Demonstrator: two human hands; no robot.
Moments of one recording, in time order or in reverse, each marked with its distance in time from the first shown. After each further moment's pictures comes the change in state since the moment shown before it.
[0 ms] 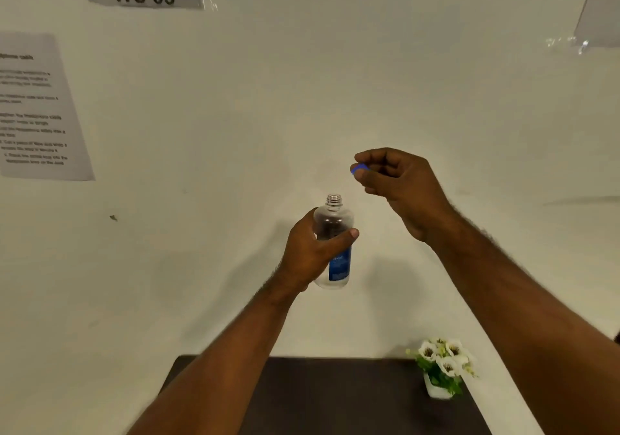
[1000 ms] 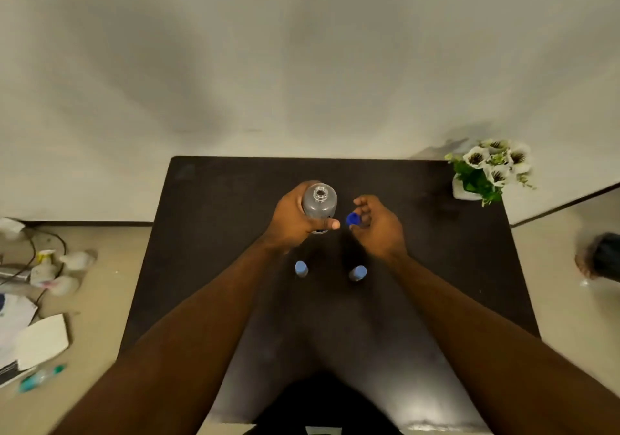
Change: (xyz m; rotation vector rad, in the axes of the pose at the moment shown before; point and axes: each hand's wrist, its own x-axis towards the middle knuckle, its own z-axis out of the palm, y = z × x) left_hand -0.155 -0.314 -0.012 0.137 -0.171 -0.595; right_hand -0.270 0.389 0.082 -0.492 -0.273 0.714
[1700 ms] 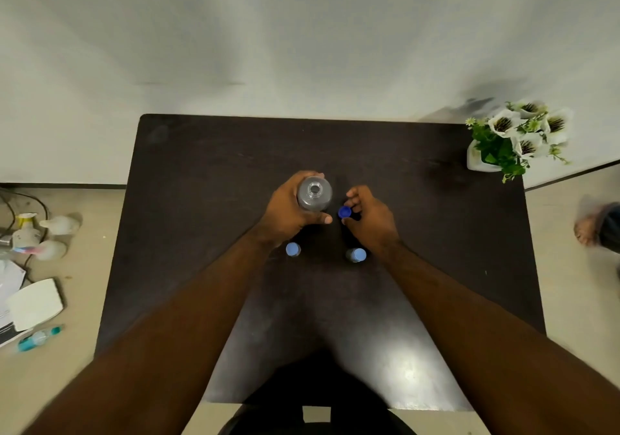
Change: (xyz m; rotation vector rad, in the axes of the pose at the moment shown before) left_hand 0.014 -0.062 0.019 0.037 -0.112 -0.112; right_hand 0.013 0.058 0.046 -0.084 -0.141 0.059
